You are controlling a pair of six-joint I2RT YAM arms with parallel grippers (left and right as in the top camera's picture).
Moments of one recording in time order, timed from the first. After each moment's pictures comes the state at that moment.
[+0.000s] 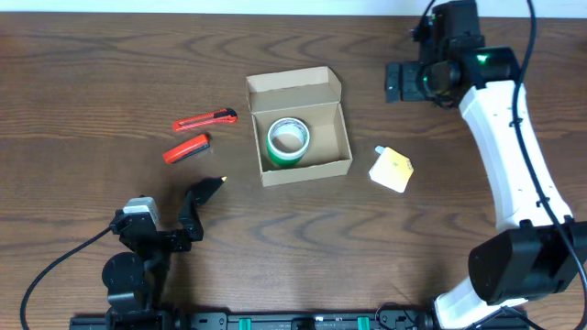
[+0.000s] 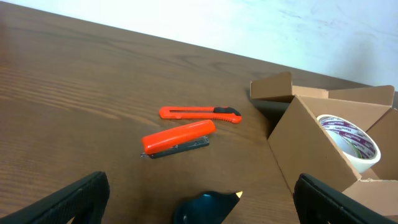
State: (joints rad) left arm 0.09 0.01 0.11 -0.34 0.15 -0.19; right arm 0.10 1.77 1.72 -1.03 -0.01 0.09
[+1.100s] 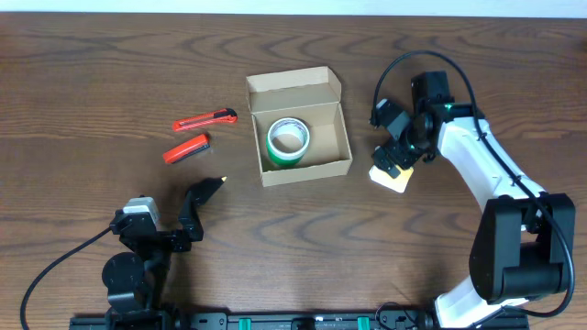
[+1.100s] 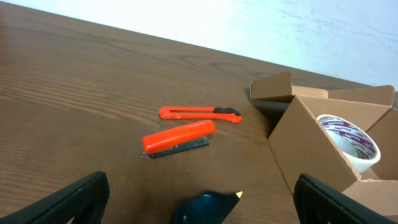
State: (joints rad) left arm 0.09 0.01 0.11 -0.34 0.15 -0.19; right arm 0.09 1.77 1.18 -0.75 -0.14 -0.69
